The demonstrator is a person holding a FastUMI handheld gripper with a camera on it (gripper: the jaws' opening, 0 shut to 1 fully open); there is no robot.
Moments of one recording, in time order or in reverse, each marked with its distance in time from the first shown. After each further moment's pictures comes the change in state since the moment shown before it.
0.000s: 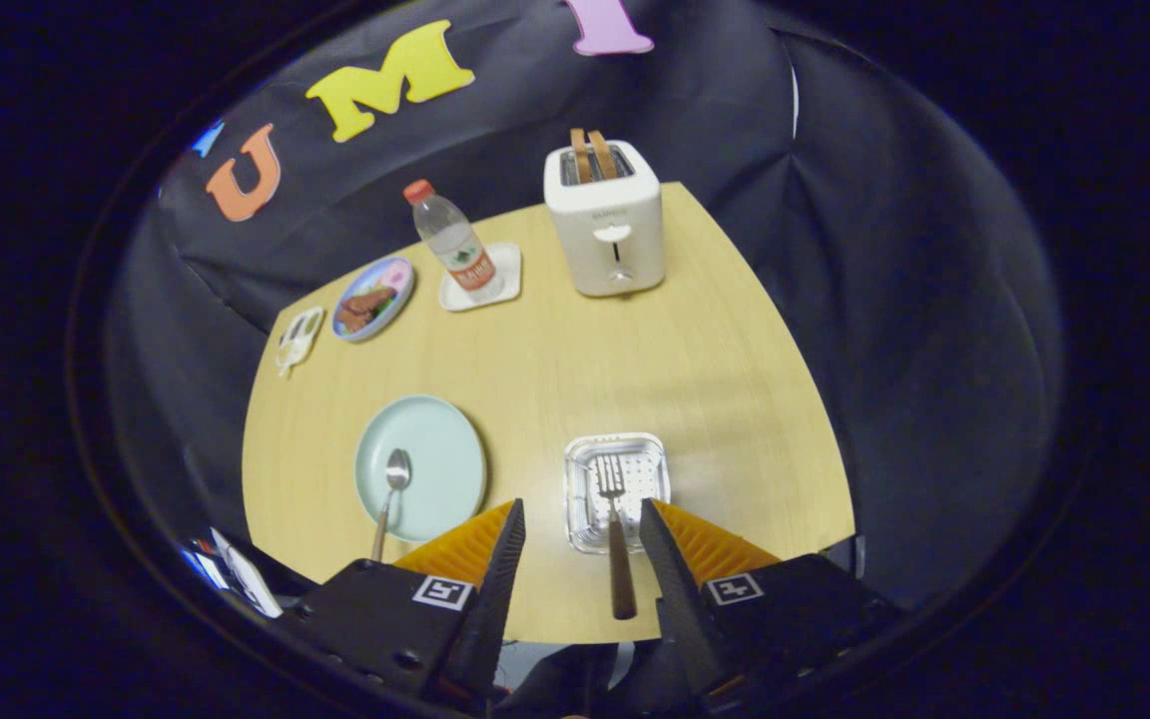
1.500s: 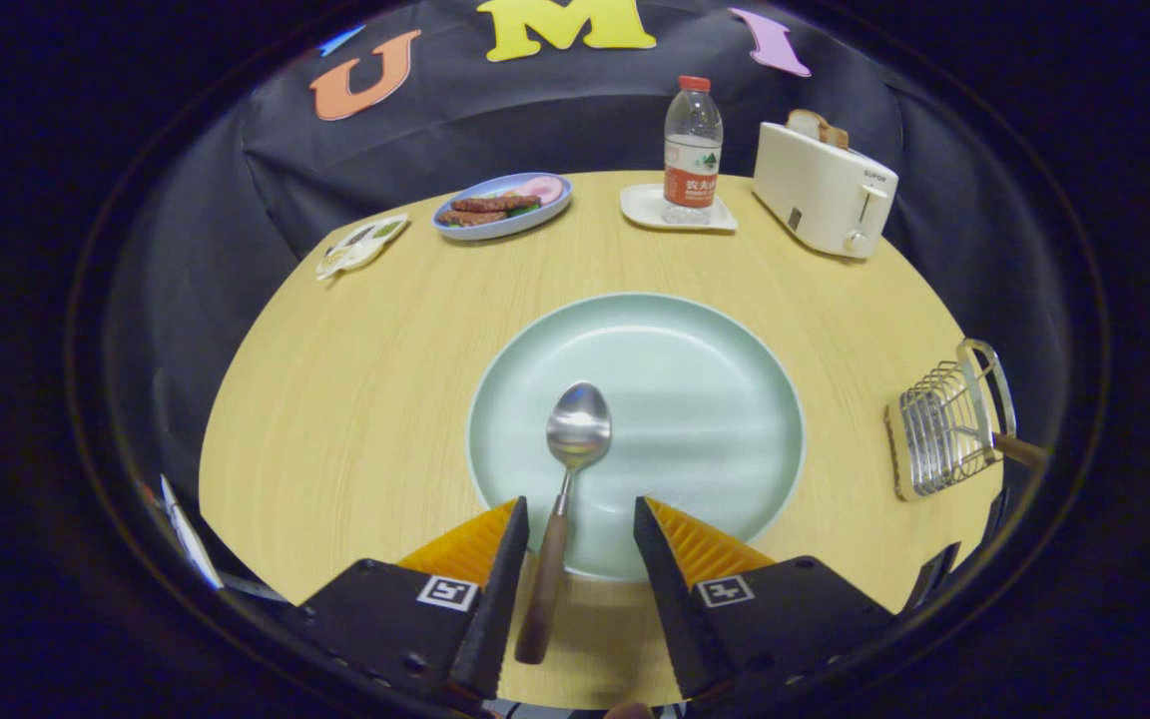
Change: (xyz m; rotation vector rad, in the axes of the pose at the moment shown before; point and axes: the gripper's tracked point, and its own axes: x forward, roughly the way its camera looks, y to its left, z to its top) arm 0.157 0.214 -0.128 -0.173 -0.038 -0.008
